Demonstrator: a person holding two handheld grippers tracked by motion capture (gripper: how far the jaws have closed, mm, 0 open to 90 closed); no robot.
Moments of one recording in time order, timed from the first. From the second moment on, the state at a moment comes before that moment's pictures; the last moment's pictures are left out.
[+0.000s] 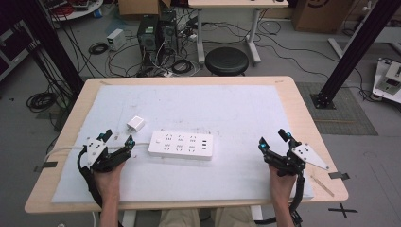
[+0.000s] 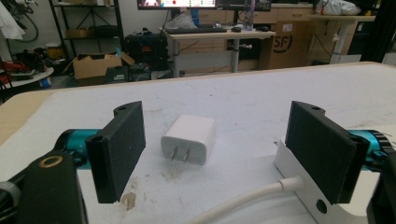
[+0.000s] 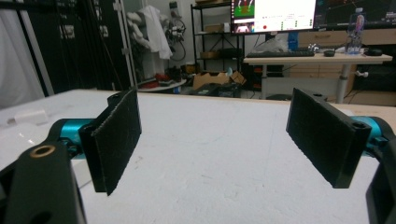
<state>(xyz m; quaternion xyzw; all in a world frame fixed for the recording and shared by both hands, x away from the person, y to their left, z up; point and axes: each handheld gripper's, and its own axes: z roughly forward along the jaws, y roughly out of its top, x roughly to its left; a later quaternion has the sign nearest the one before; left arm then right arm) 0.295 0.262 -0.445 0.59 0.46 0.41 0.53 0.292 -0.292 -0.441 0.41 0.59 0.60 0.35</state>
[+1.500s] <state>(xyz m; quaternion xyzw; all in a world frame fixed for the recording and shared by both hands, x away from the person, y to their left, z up) 0.350 0.273 -0.384 0.73 0.42 0.29 0.45 0.295 -0.285 -0.442 0.41 0.62 0.58 0.34</state>
